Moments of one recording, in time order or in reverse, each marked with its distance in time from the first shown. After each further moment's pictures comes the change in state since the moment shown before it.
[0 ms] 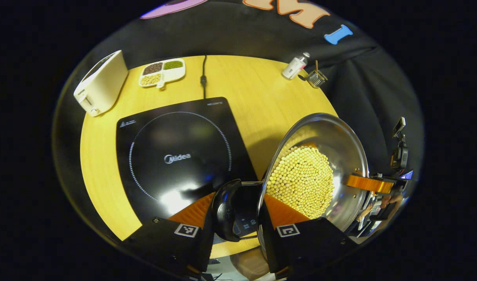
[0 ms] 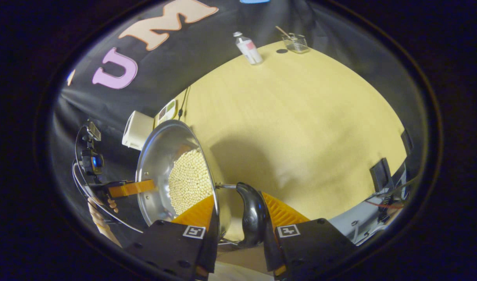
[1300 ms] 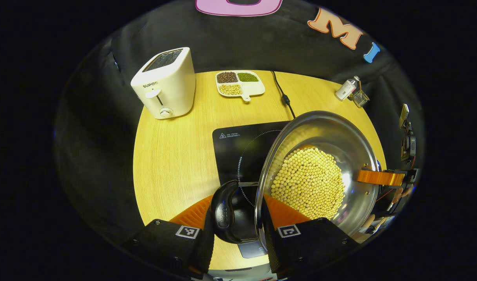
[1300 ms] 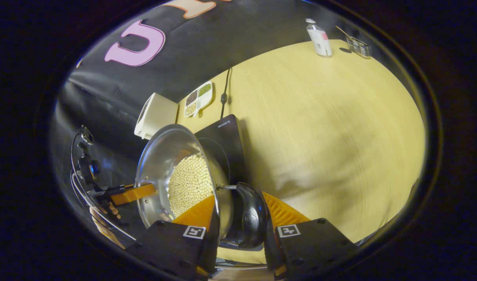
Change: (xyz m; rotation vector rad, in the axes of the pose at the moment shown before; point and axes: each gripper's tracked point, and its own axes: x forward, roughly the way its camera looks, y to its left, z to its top) left arm -0.043 0.177 0.028 -0.047 -0.090 0.240; right arm 0.116 0.163 0.009 -0.085 0.063 0.112
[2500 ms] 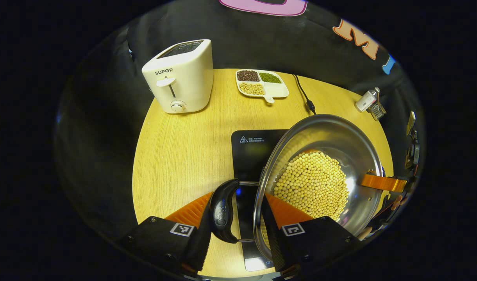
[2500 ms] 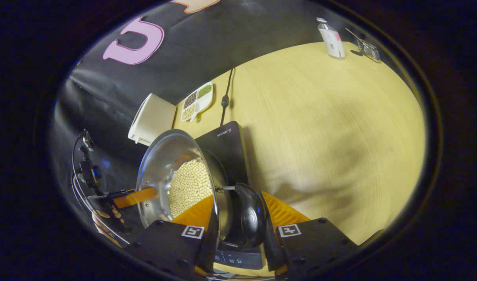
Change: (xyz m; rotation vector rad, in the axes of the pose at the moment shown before) left arm 0.036 0.025 0.005 -0.088 -0.033 0.064; right arm 0.049 0.007 0.020 -0.019 -0.038 0.011
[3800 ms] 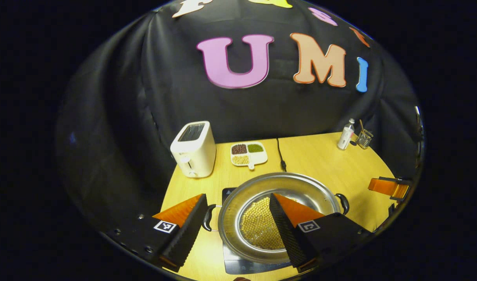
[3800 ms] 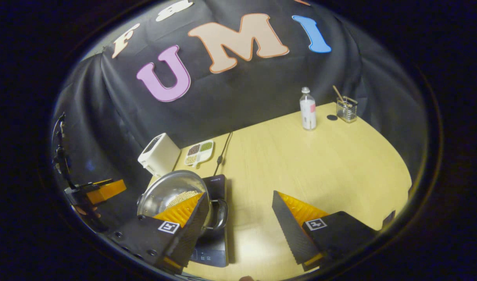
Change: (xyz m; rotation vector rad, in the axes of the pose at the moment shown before) left arm -0.163 -0.093 0.063 0.135 -0.581 0.137; right arm -0.163 -0.028 0.061 -0.176 -0.501 -0.061
